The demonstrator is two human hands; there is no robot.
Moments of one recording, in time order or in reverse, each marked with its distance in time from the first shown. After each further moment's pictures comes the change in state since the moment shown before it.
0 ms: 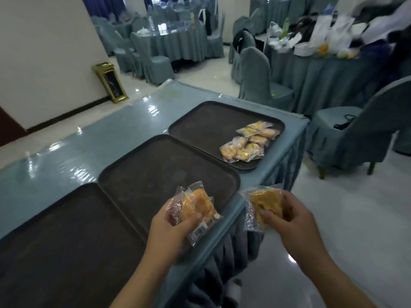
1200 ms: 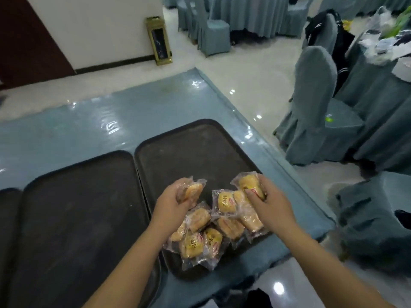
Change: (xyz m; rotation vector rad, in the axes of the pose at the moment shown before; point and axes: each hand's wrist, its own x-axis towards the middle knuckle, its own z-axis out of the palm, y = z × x) left_hand 0.405 0.028 0.254 0.352 0.289 -0.026; right_hand 0.559 0.027 -0.101 -0.542 -0.445 -0.183
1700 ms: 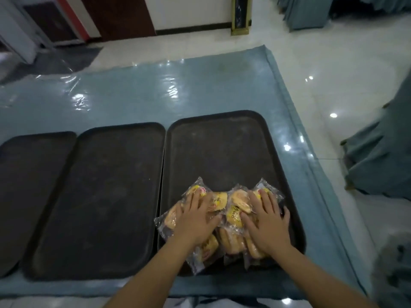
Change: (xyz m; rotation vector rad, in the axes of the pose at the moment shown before) left_hand 0.009 -0.045 0.097 0.758 -0.098 -0.349; right_hand 0.083 0.119 0.061 -0.620 -0.446 -0.255
